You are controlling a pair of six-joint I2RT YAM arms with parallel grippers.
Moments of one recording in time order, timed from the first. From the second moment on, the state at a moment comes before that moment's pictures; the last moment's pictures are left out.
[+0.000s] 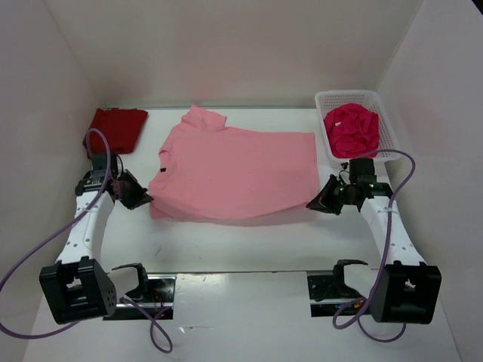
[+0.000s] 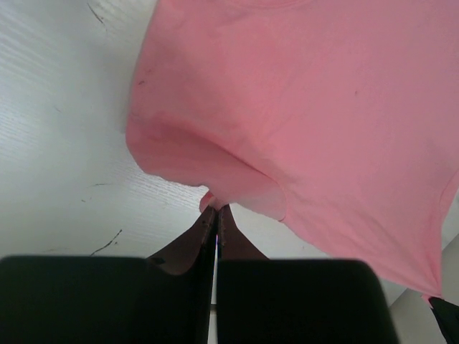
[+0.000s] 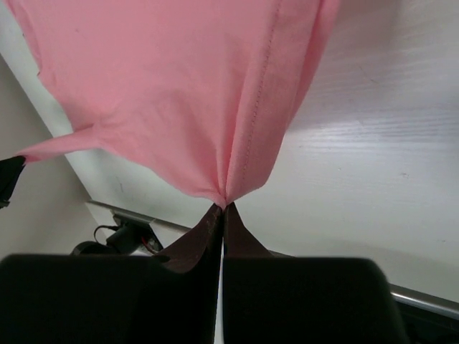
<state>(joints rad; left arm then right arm) 0.21 1.12 0.88 -0.79 0.23 -0.62 -0.07 1.08 0.78 -0.77 -0.51 0.57</state>
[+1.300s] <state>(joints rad) 0.07 1.62 1.20 -0.46 0.14 -0.61 -0.02 1.49 1.10 -0.53 -0.21 0.57</state>
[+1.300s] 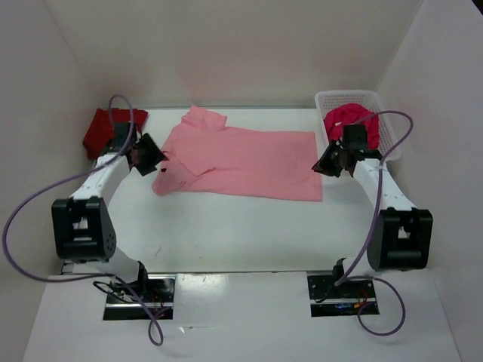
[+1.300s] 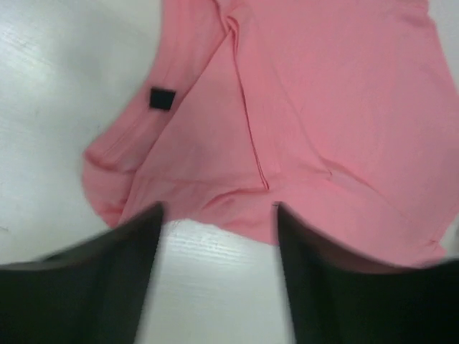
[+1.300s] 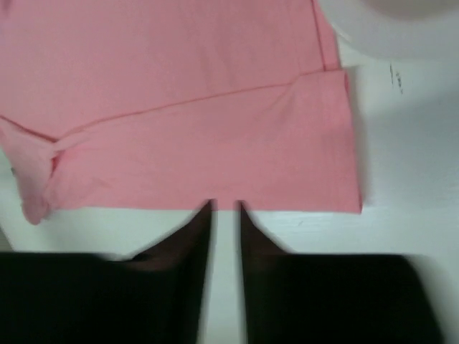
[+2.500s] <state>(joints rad) 0.25 1.67 0.96 -0.23 0.22 -0.87 0.10 1.49 0.87 -0.46 -0.07 0.75</state>
